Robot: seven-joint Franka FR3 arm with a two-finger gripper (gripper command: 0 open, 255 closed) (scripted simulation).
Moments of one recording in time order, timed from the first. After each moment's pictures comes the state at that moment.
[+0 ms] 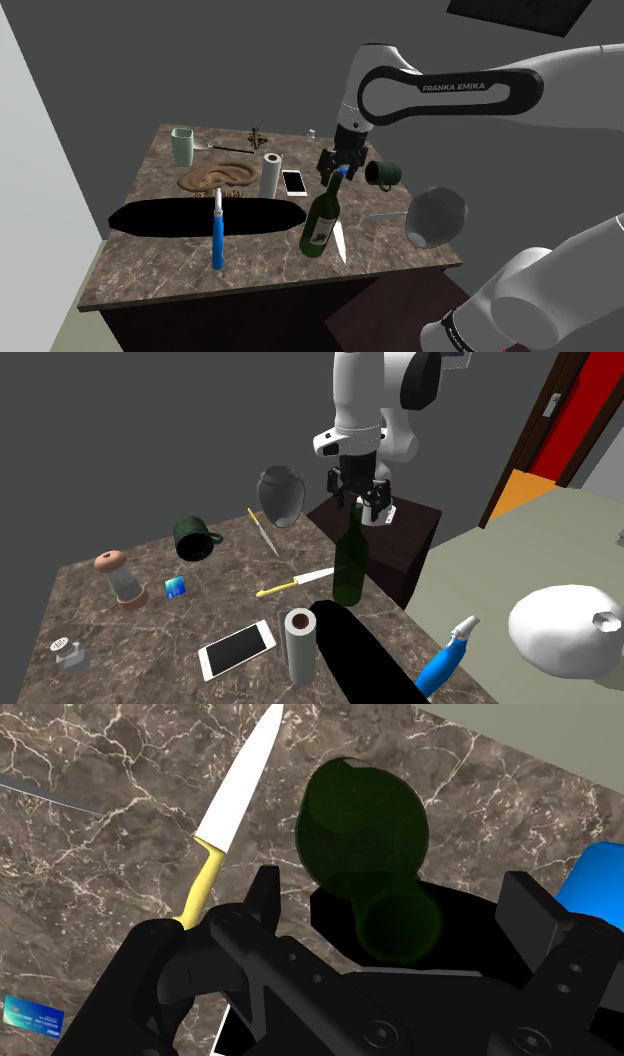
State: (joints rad) arm 0.02 -0.18 0.22 -2.16 0.12 1.90 0.25
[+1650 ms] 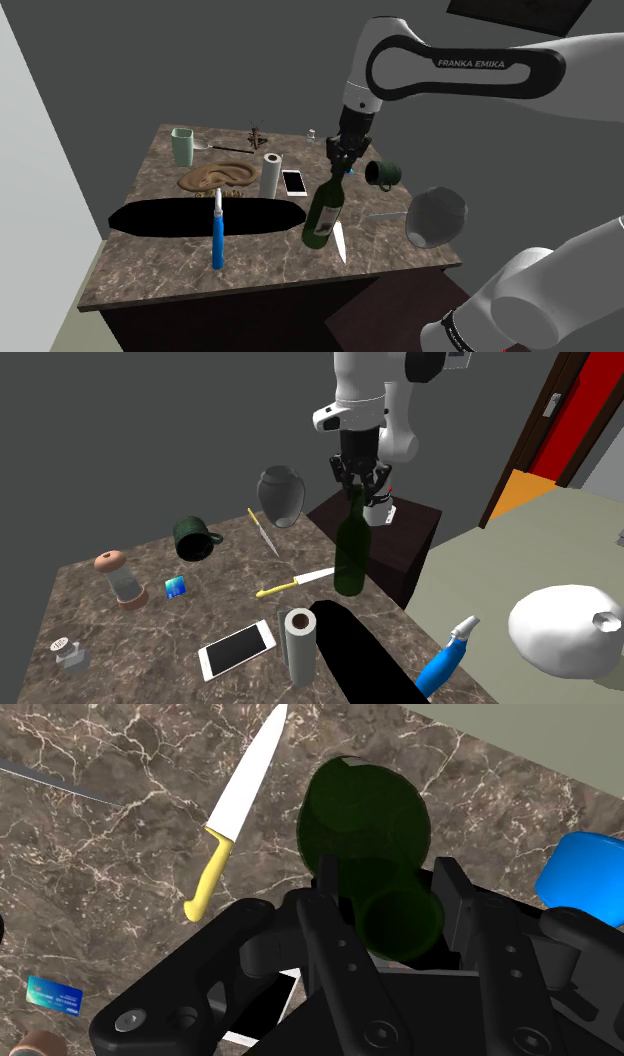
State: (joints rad) arm 0.01 -0.20 0.21 -2.06 0.12 1.78 0.25
